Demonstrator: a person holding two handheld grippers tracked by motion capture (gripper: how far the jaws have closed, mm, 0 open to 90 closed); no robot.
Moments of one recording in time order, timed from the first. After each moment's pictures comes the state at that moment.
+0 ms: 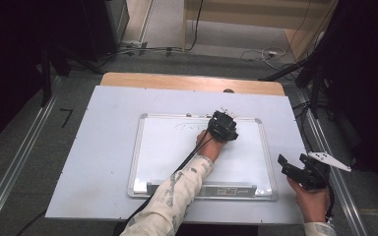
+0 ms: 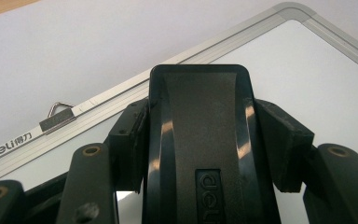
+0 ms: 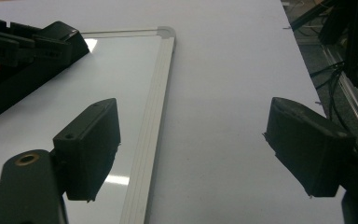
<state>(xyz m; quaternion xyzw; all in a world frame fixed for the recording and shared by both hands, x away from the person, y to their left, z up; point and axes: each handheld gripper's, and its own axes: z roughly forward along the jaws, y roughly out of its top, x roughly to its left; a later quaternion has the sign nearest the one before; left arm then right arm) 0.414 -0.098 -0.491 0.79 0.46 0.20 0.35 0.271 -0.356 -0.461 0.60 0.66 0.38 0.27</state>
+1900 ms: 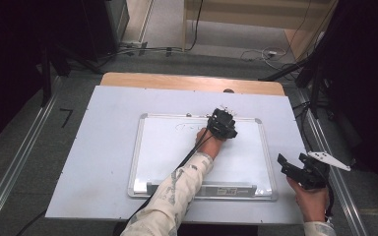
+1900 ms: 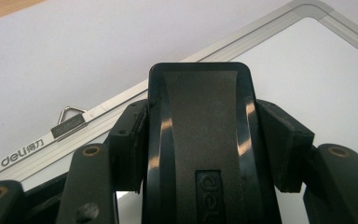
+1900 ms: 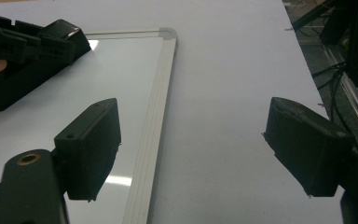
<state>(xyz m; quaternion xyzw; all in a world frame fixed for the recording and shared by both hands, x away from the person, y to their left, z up) 0.424 -0.099 -0.489 0.80 0.46 0.21 0.34 0.272 -0.355 -0.460 0.60 0.66 0.38 0.26</state>
